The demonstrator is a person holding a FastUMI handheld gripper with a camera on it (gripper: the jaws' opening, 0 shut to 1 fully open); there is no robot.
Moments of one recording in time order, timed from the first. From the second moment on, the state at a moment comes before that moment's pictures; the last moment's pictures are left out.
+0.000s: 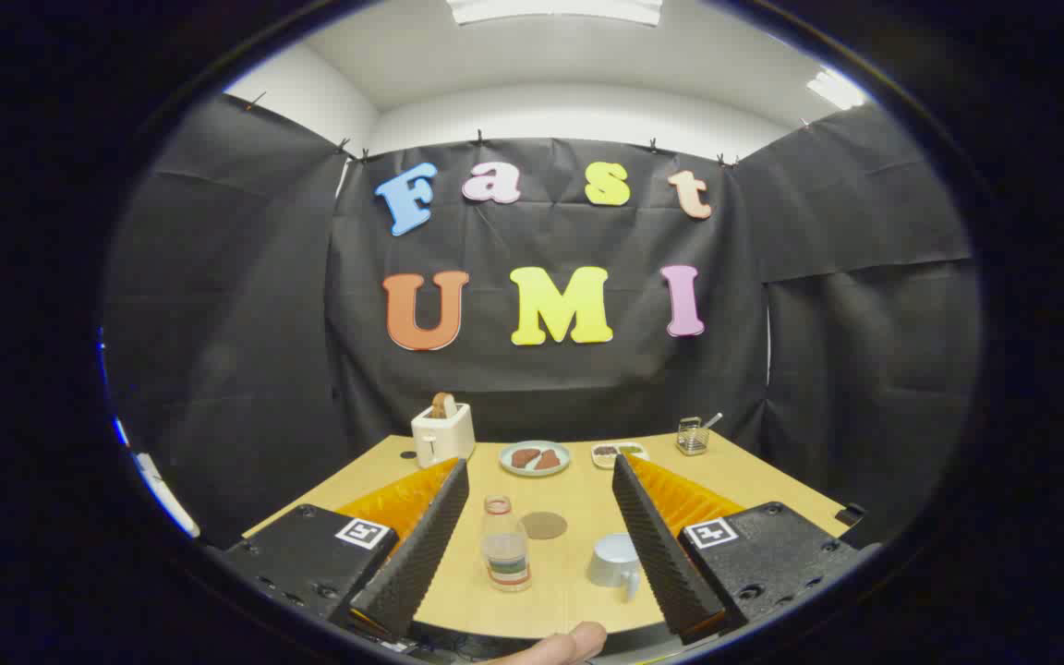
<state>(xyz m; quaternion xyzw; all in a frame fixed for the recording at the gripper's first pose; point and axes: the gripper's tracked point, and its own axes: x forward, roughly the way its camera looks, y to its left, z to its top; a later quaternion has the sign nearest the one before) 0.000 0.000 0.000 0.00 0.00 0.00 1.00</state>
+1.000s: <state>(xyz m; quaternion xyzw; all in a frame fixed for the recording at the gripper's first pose) -0.001 0.008 -0.020 0.04 -0.01 0.01 1.00</state>
